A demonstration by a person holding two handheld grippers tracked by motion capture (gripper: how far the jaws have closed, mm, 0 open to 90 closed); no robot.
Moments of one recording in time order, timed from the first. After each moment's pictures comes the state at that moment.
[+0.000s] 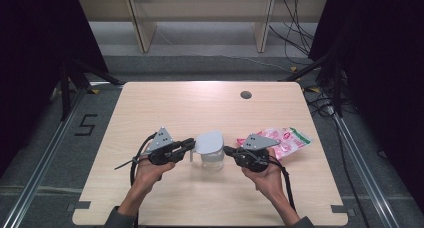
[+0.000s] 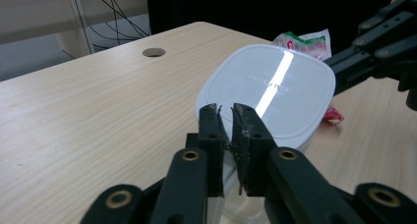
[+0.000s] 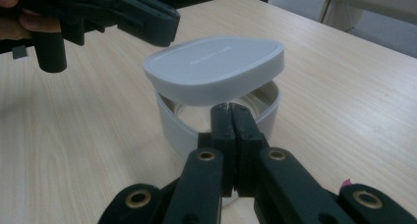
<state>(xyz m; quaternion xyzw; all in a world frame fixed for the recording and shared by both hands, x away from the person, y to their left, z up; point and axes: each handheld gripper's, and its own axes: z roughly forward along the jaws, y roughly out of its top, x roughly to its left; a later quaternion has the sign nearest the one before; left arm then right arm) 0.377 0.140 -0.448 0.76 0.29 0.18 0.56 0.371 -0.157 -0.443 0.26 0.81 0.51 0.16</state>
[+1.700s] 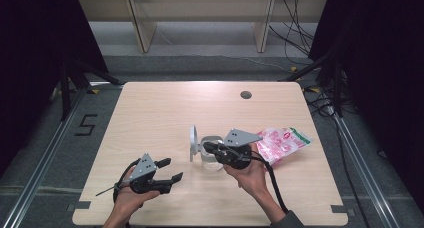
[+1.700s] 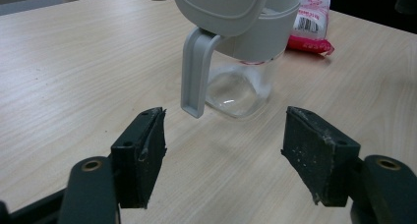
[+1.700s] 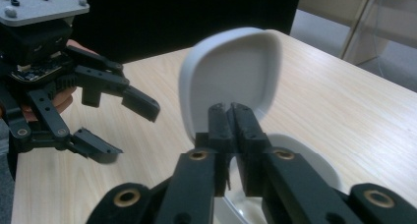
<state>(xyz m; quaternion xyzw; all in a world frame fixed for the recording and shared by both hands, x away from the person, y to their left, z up) 0.323 0.178 -0.485 0.78 0.32 0.16 0.52 0.368 -0.114 -0.418 0.22 0.80 0.53 0.15</state>
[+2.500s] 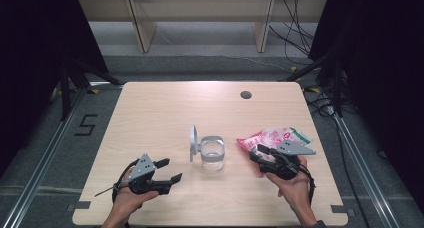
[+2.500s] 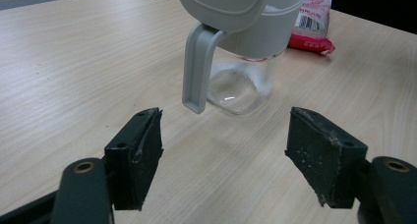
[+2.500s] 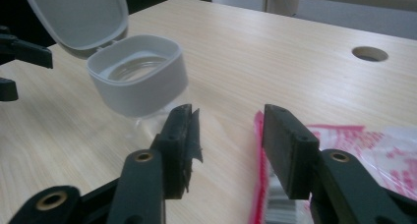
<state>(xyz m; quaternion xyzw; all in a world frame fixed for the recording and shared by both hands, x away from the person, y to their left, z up) 0.323 0.181 -0.487 0.77 0.32 0.16 0.52 0.348 -0.232 -0.449 0.39 0.75 0.50 0.17</state>
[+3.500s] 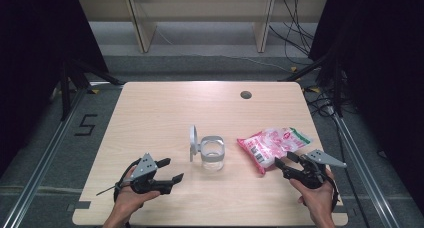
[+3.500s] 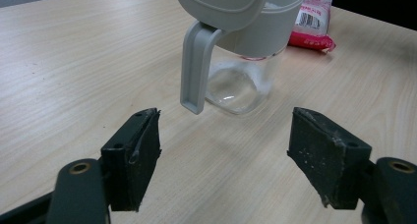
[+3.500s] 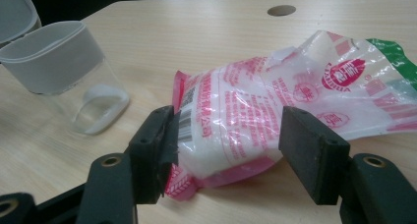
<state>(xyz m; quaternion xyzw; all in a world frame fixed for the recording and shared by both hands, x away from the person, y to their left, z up) 0.326 0.178 -0.485 0.78 0.32 0.16 0.51 0.333 -0.300 -0.474 0.48 0.70 0.49 0.19</state>
